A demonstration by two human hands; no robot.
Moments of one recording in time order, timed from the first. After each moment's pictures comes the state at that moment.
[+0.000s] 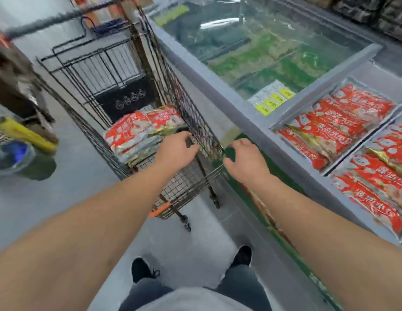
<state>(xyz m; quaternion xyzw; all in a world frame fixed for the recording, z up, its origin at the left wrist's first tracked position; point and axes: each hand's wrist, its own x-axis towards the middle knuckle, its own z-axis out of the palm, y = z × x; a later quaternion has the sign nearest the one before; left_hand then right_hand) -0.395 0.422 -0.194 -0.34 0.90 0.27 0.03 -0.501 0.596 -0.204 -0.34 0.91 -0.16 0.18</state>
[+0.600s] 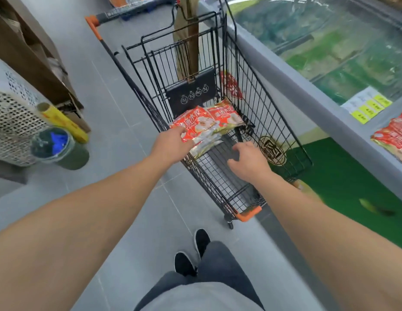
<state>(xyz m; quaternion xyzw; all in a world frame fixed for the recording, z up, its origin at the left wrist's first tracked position) -0.212 0.149 -0.203 -0.38 0.88 0.29 0.04 -0.332 0.337 -0.215 -0.32 0.91 -0.13 0.24</state>
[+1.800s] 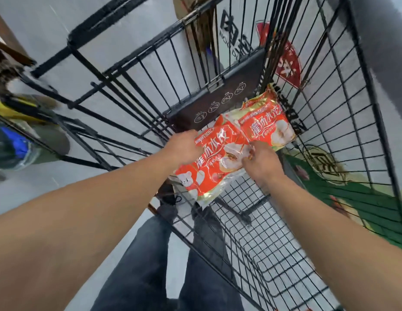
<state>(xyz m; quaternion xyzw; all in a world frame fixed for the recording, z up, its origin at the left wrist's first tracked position) -0.427 -0.107 -0.409 -0.32 0.82 0.35 0.33 -0.530 0.089 -0.413 -0.16 0.89 -0.13 0.40</state>
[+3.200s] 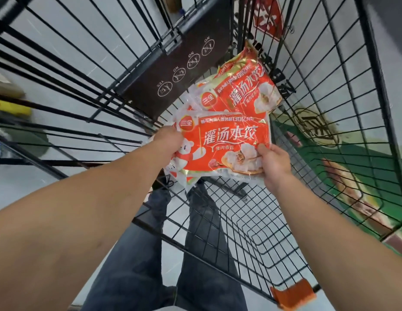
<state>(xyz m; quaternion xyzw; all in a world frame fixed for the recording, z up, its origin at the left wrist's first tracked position) -0.428 -0.054 -0.473 -0.59 0.57 0.50 0.28 -0.510 0.179 -0.457 0.34 0.74 -0.44 0.38</state>
